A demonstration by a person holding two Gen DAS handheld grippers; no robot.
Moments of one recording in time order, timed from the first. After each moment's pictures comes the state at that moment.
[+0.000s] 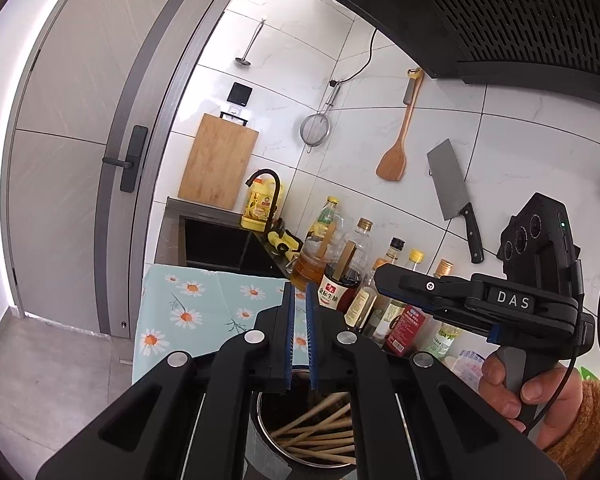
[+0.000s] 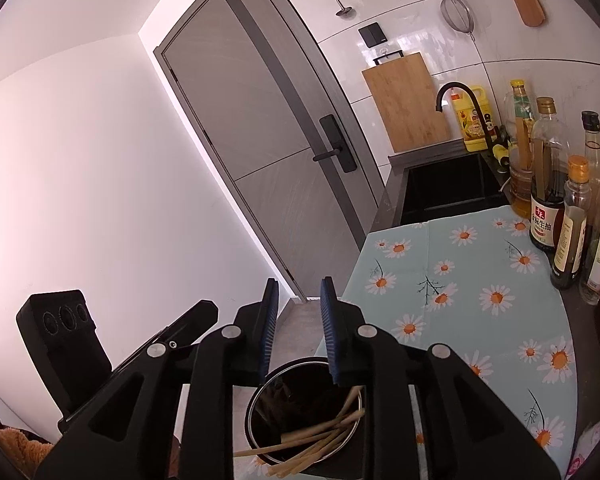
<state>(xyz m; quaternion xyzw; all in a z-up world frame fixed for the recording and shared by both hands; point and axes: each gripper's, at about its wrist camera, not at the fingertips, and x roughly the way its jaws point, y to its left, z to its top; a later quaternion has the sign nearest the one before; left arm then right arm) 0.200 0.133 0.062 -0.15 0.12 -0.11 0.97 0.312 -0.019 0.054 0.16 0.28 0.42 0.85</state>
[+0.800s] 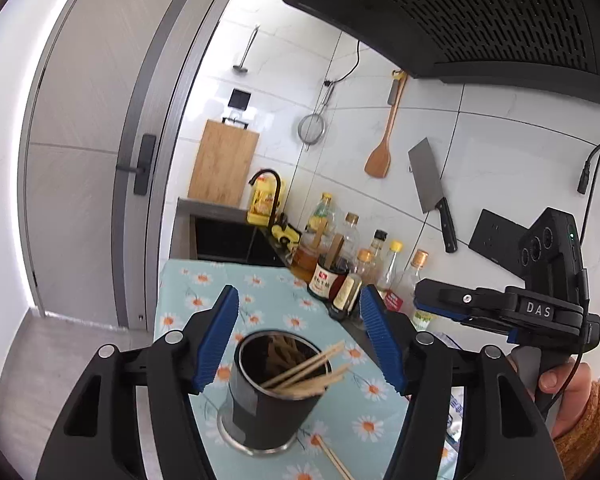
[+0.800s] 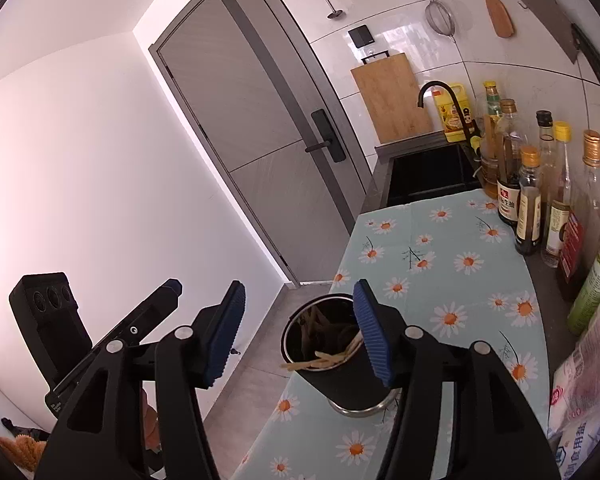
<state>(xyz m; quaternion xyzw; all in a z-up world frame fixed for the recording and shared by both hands) 0.116 0.114 0.104 -0.13 0.15 -0.10 0.98 0.223 -0.077 0.085 0.15 0.30 0.38 0.86</state>
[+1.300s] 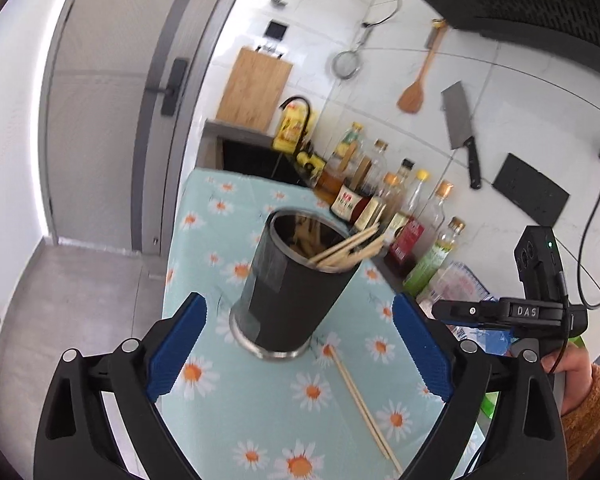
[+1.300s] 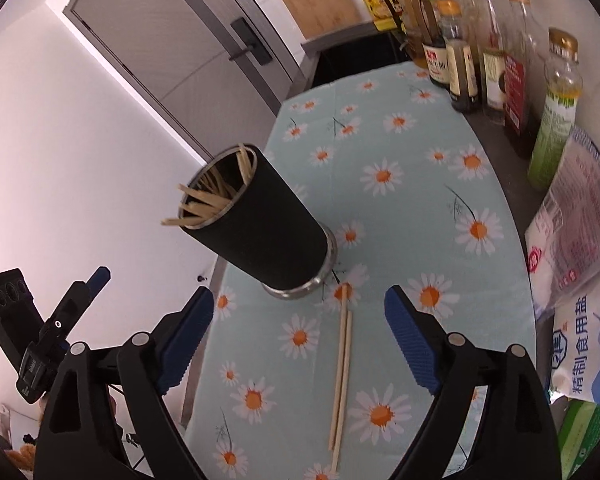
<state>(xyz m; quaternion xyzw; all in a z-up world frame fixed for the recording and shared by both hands) 0.085 0.119 0.024 -0.18 0.27 -0.06 0.94 0.215 -0.100 -0.038 0.11 0.51 0.29 0.80</state>
